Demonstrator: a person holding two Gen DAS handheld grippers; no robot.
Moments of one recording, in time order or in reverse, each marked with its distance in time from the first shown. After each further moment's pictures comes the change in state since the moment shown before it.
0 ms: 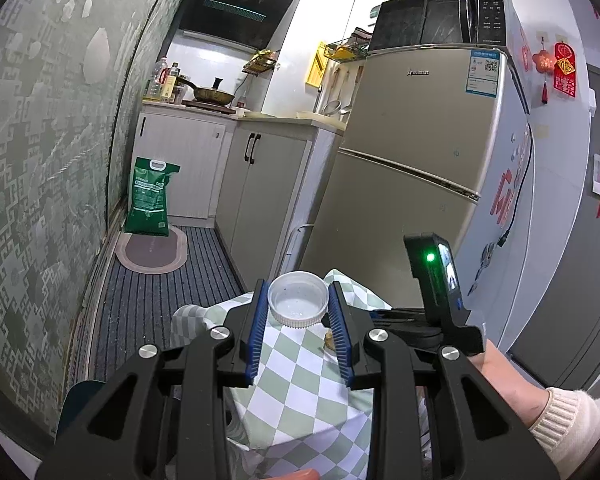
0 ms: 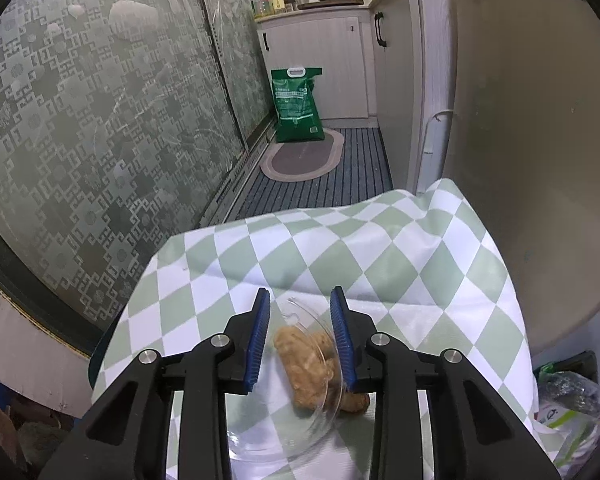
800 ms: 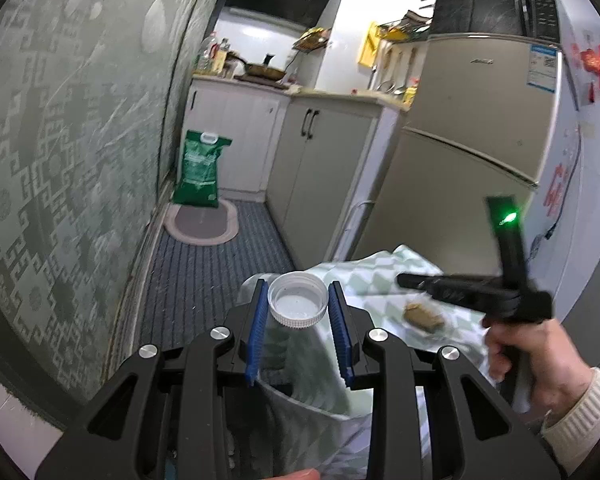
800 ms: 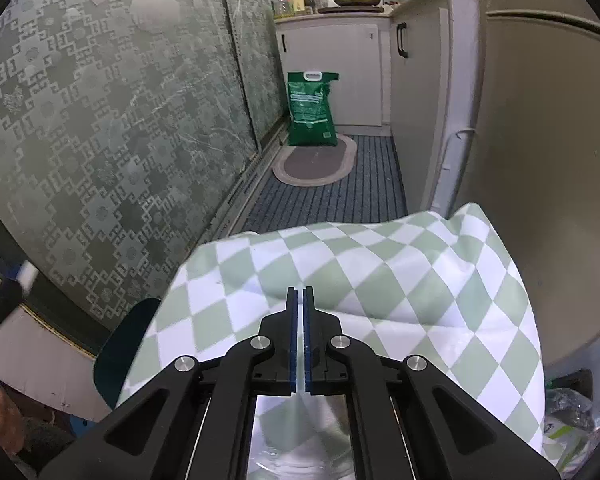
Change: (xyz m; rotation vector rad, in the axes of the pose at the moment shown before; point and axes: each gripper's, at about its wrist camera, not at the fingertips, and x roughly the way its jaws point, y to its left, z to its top) left arm -0.007 0.065 -0.014 -0.057 0.096 0.175; right arm 0.001 0.032 0.013 -0.061 -0.010 0.012
